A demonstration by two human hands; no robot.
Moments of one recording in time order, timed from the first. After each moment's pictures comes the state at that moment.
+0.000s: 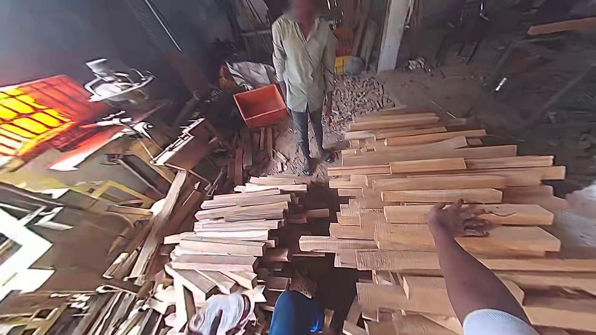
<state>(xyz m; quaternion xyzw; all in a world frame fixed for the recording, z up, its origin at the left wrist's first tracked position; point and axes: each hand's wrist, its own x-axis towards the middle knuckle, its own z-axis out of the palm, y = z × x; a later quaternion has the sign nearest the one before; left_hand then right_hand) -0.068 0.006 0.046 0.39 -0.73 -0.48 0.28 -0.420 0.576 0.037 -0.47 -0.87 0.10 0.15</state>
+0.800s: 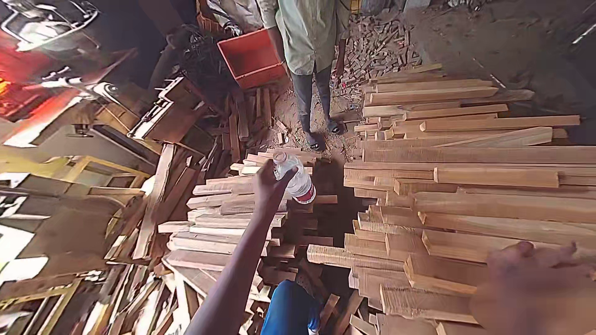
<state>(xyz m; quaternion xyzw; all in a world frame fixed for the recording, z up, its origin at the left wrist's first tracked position) -0.494 0.041 0.151 0.11 -0.83 -0.52 0.17 -0.435 0.577 0.023 -0.48 -0.82 0.13 0.28</state>
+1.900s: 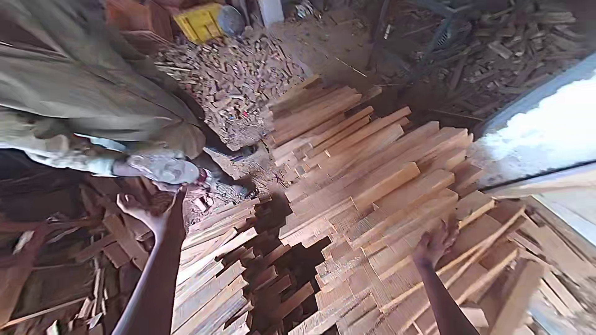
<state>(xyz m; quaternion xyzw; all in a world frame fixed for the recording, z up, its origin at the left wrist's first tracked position) -0.814 0.033 0.151 0.07 -0.78 -0.58 0.23 -0.436 0.571 0.023 -0.45 -0.81 0.17 0.33</state>
